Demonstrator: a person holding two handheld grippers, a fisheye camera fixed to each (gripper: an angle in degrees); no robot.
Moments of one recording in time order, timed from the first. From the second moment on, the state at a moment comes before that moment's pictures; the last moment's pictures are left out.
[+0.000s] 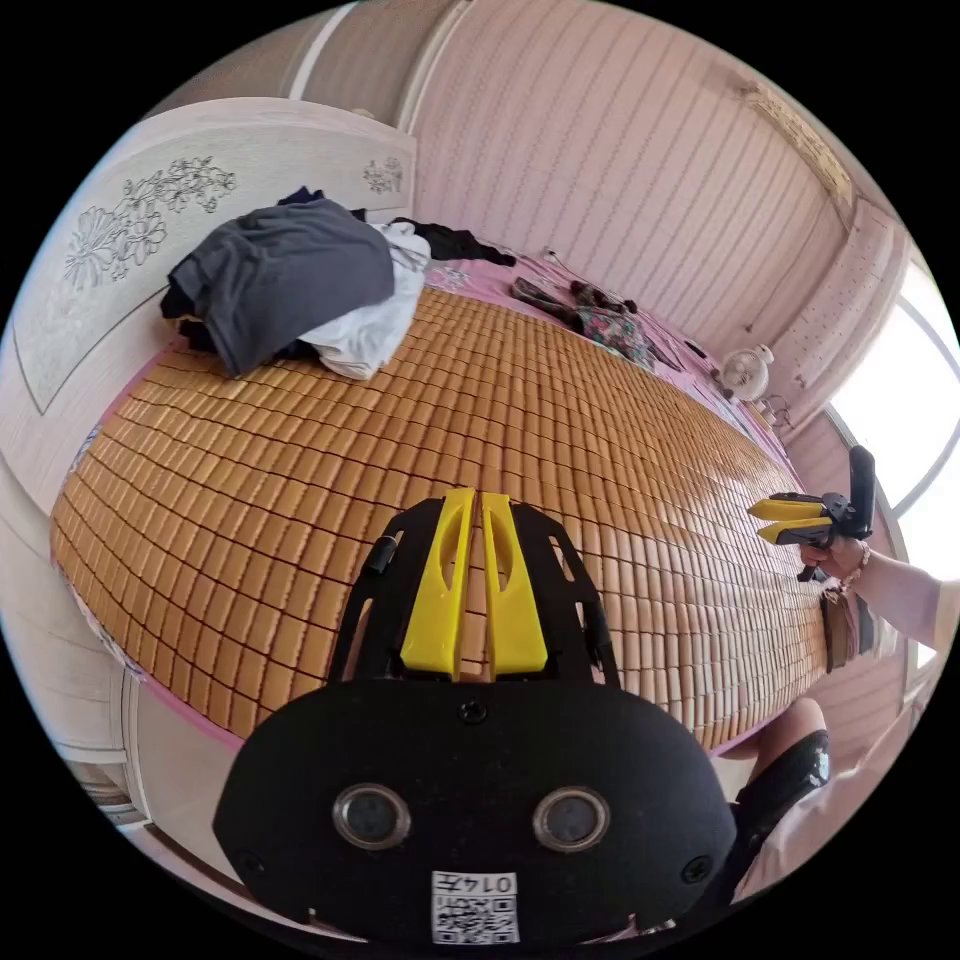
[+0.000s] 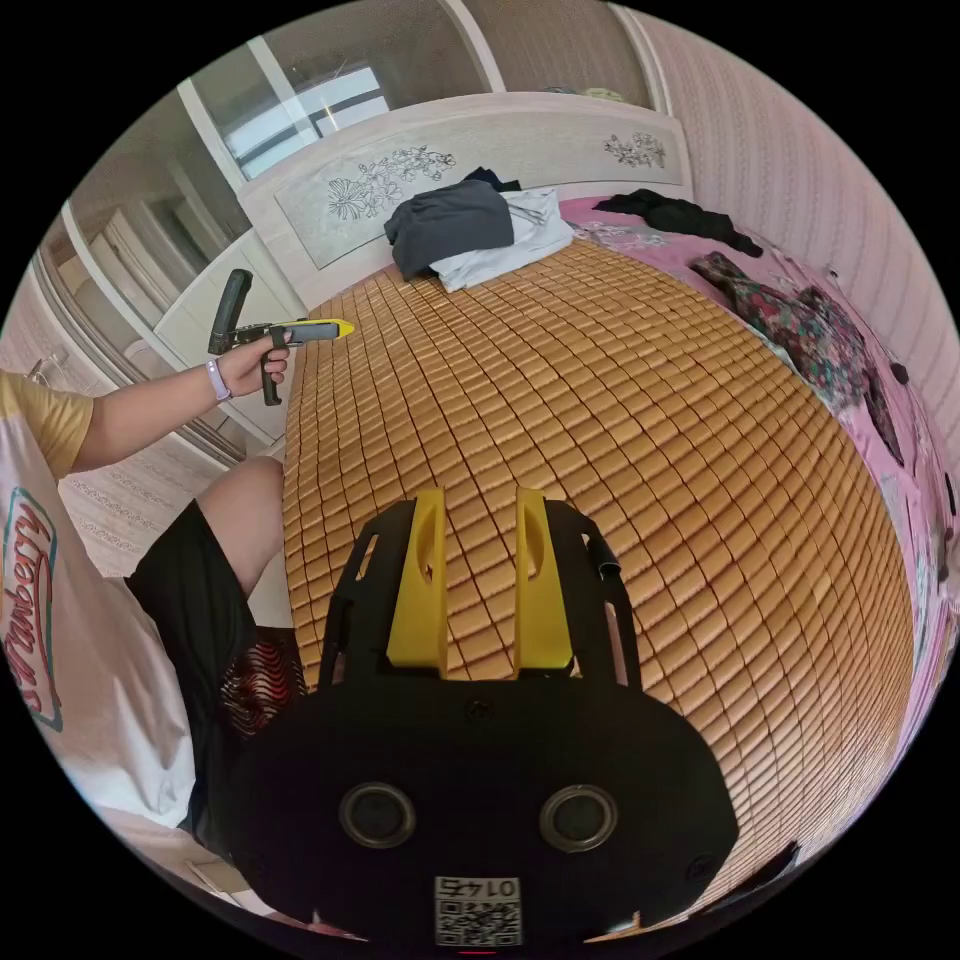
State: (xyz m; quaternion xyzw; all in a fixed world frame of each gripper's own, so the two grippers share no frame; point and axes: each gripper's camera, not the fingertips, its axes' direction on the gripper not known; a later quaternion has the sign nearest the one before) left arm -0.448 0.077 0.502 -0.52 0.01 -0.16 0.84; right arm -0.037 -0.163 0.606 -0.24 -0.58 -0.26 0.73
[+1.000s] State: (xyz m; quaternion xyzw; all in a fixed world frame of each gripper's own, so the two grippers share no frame) left arm -0.588 0.048 0.513 -0.37 0.03 -0.16 0.91; right arm -0.369 -0.207 0.736 -0.20 -0.66 -0.08 0.72
